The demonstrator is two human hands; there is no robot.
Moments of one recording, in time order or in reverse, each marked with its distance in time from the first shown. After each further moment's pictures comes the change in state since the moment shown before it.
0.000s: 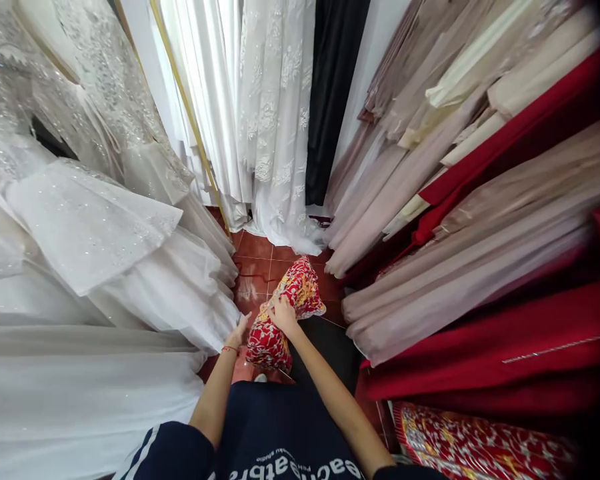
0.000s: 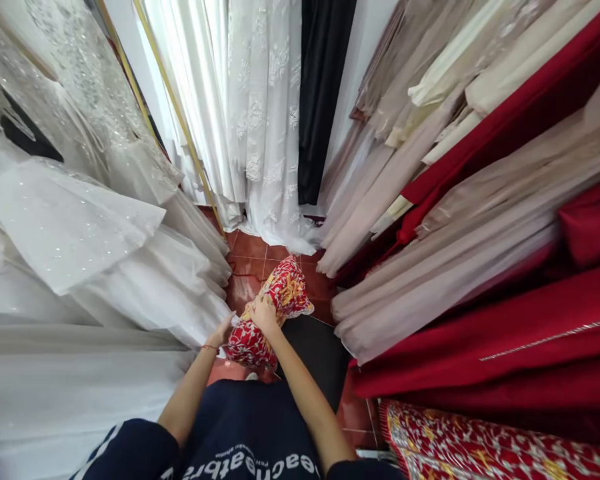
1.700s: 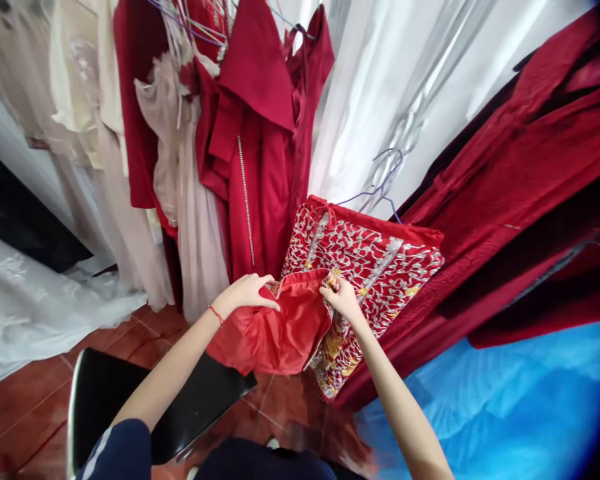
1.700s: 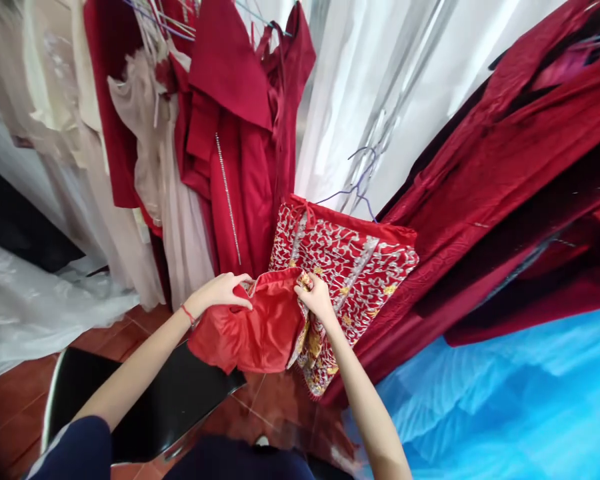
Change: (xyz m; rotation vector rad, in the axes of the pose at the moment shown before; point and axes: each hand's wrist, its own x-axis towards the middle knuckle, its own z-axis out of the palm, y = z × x) left_hand -0.212 0.029 0.490 1.274 -1.356 1.274; right_hand -0.525 0.203 -0.252 0.318 1.249 0.724
